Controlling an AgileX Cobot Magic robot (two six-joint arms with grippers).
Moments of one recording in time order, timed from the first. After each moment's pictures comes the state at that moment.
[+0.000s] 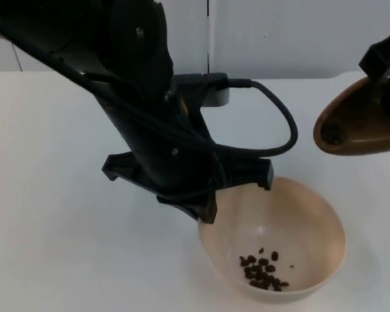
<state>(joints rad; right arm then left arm) 0.57 1.49 -1.16 -0.11 0.95 0.14 -0.70 1.85 -1.07 -0.23 0.56 -0.24</state>
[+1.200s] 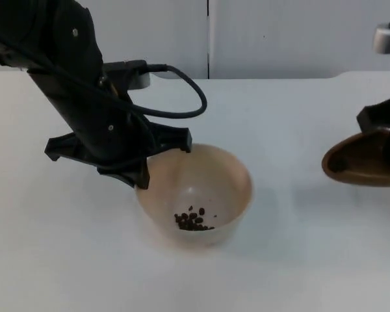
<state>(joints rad) 0.34 1.72 -0.99 -0.07 0.54 0.21 -0.44 1.94 -1.10 -0.18 0.49 -0.21</state>
